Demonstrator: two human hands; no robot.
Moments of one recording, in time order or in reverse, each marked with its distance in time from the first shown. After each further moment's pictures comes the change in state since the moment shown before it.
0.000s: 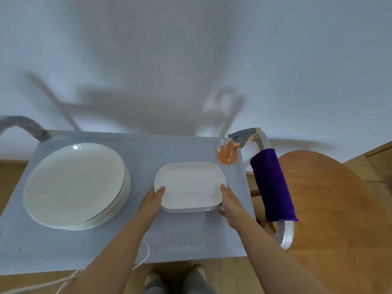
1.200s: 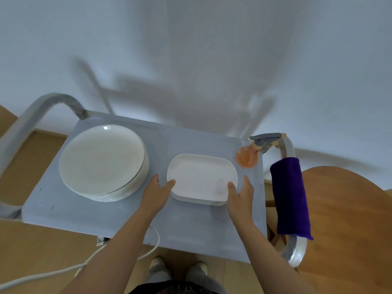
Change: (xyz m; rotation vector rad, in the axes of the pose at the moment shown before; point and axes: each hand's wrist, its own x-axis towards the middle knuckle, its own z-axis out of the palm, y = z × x) left_hand -0.024 0.005 -0.011 0.202 0.270 0.026; right_hand -0.013 -0.003 0.010 -0.318 0.198 -0.444
